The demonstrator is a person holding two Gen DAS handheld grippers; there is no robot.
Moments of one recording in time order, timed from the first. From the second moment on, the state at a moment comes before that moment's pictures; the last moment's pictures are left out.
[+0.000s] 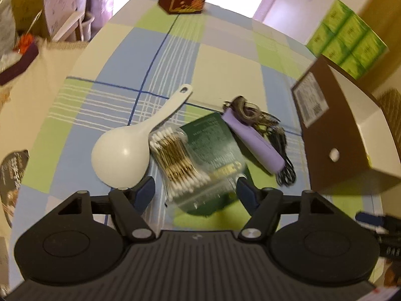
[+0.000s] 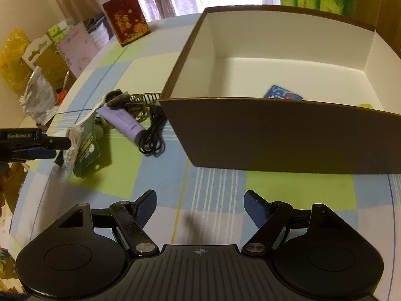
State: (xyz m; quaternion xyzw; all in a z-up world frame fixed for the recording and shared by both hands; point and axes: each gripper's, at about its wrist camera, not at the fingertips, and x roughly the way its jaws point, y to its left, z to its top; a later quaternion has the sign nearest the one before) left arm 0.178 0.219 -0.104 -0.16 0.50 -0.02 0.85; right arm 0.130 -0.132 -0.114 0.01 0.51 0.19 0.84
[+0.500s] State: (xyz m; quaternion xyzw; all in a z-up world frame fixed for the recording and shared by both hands) left arm 0.203 0.233 -0.137 -0.21 0.51 -0.02 0.83; right arm 0.136 -0.118 -0.126 0.01 0.53 0.19 0.82
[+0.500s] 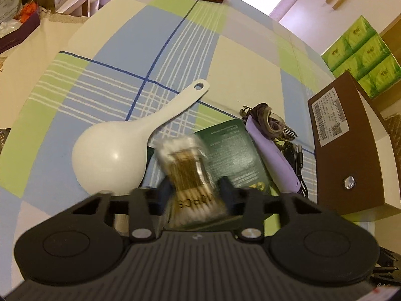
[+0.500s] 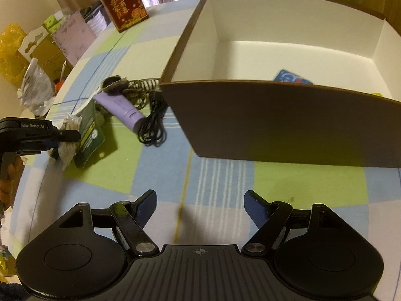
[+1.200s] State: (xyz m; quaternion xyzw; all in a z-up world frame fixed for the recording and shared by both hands) left arm 0.146 0.282 -0.098 -0.19 0.50 -0.02 0.85; right arm 0.155 0.015 -0.131 -0.04 0.47 0.36 0.81
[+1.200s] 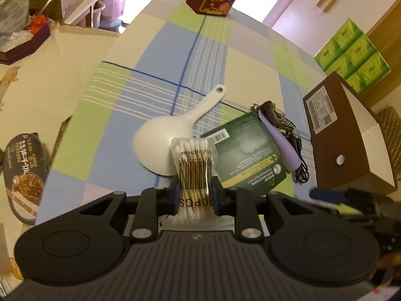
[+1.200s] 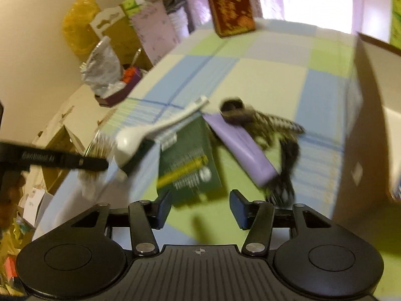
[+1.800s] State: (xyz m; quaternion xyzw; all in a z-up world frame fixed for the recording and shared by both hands) left arm 0.139 0.305 -0.102 -0.19 0.50 -0.01 0.85; right arm 0.198 0.004 -0.157 0.14 0.53 0.39 0.74
